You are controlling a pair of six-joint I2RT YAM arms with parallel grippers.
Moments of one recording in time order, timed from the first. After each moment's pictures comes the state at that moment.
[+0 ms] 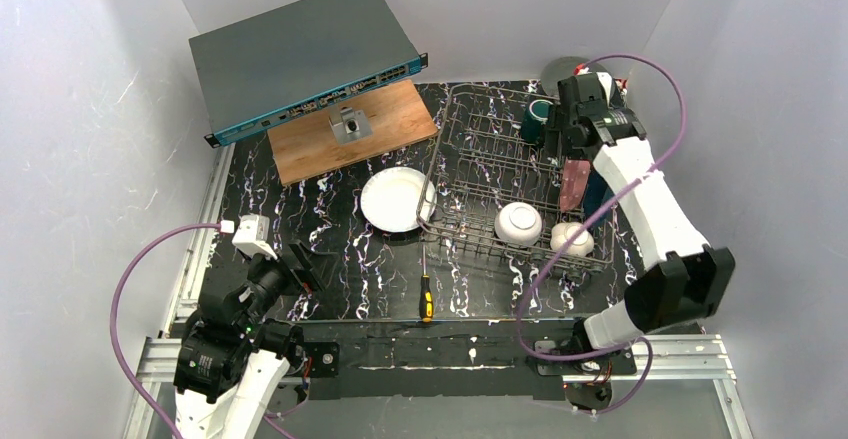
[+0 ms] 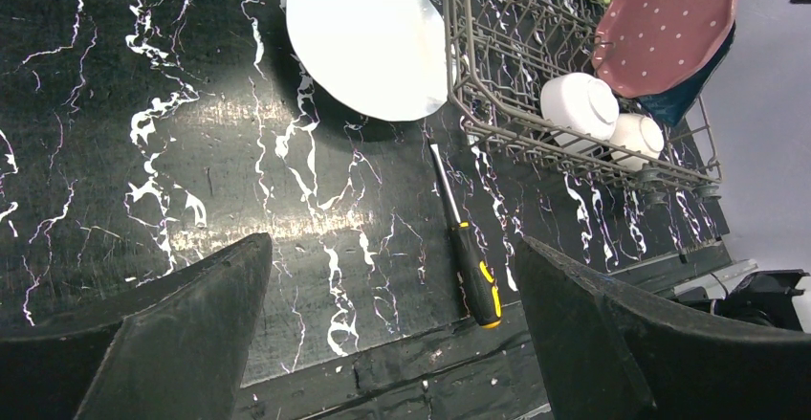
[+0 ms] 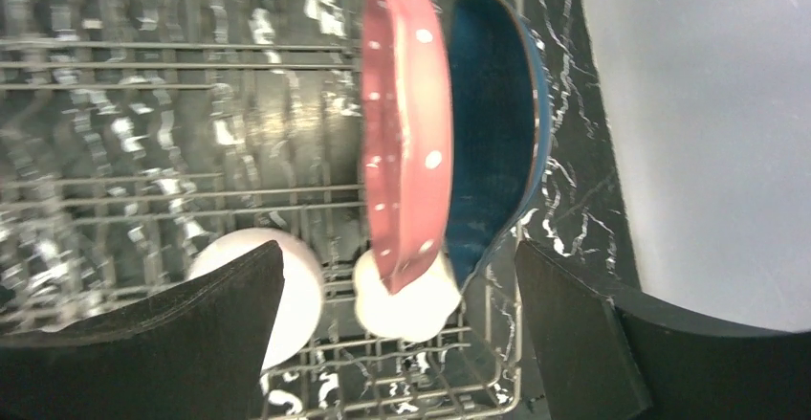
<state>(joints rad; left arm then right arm) -0.27 0.16 0.70 -0.87 0.15 -0.47 0.26 1.51 1.52 -0.96 0.50 0.25</state>
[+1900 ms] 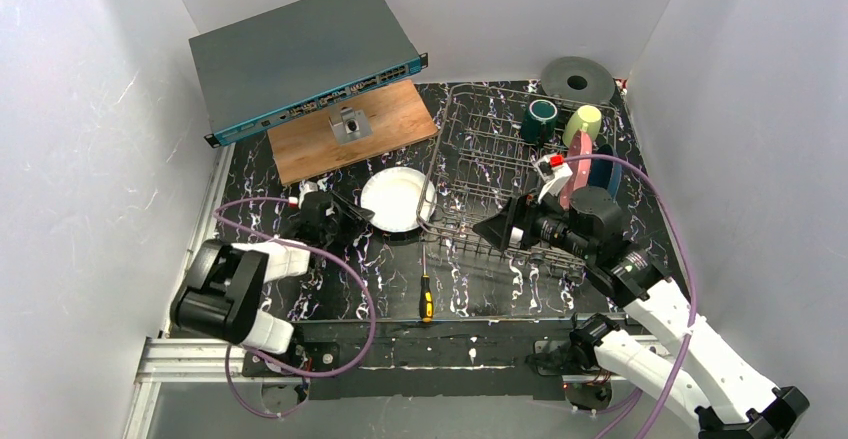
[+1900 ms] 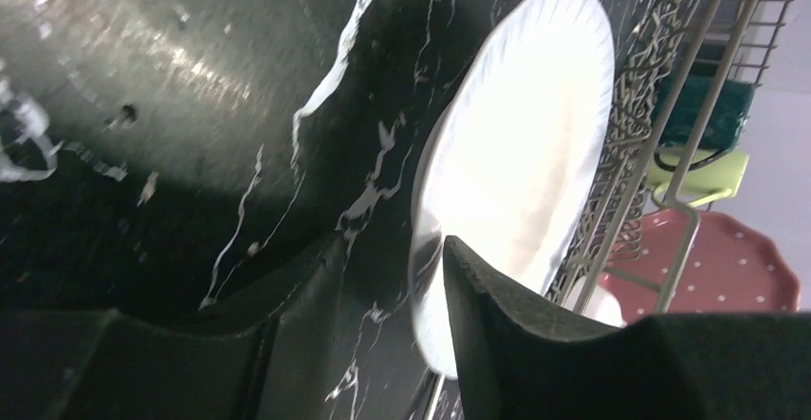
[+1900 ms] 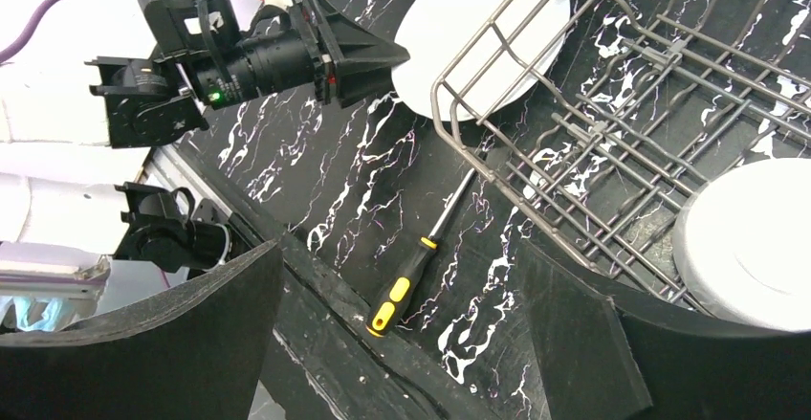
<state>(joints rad) -0.29 1.41 0.40 0.36 0.07 -1.14 0.62 0.70 0.75 -0.36 -0.27 0.51</state>
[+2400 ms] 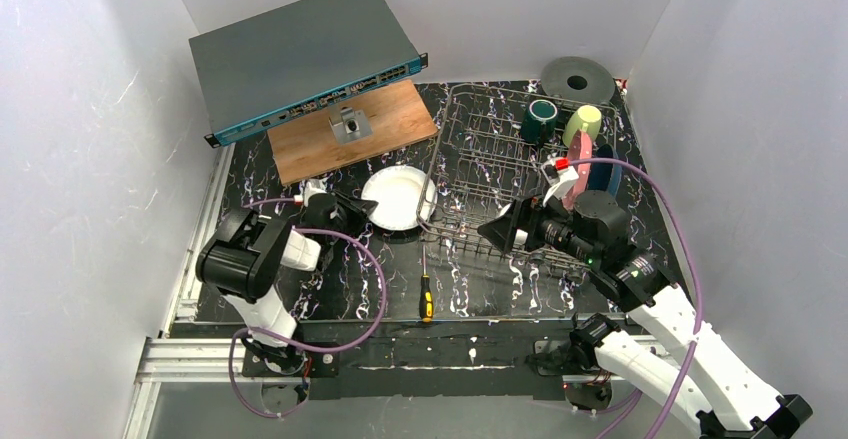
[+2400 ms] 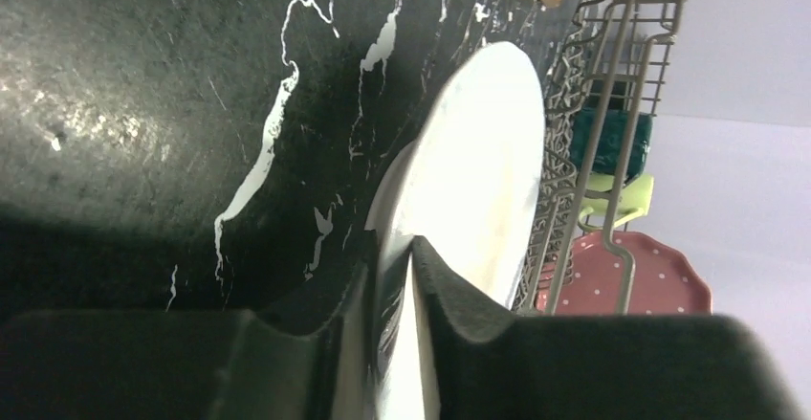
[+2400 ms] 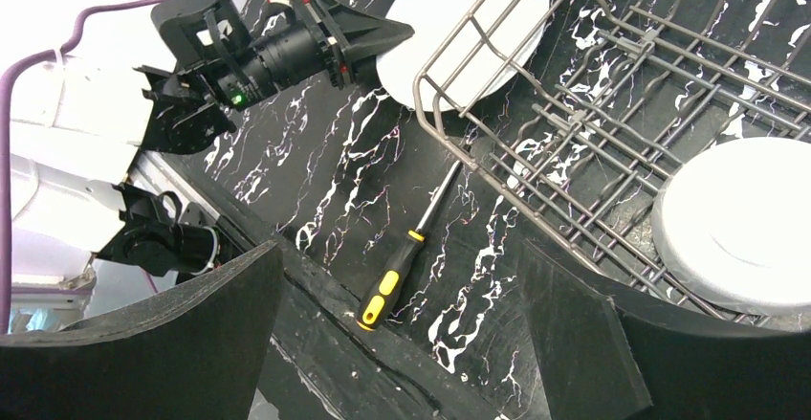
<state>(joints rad) -0.29 1.70 0.41 0.81 0.07 -1.22 0.62 0.66 0.75 -0.41 -0.22 0.51</state>
